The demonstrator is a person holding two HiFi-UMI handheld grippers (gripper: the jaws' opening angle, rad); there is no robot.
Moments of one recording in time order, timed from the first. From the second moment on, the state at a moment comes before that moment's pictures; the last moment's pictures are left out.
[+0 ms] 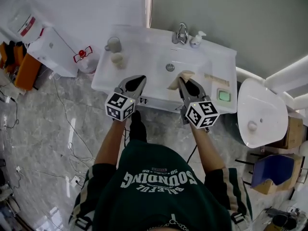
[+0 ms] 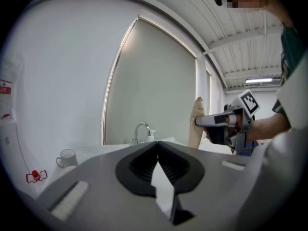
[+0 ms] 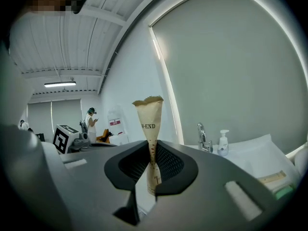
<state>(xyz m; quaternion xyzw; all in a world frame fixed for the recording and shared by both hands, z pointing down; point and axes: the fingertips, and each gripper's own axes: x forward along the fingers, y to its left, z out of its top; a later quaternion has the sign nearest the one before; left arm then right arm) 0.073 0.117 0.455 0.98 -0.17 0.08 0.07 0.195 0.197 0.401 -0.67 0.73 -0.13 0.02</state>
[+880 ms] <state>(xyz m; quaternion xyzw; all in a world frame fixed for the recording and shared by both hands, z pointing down) 0.082 -0.106 0.473 0.99 -0.10 0.11 0.07 0.162 -0.049 0.422 -0.68 0.72 -0.16 0.00</state>
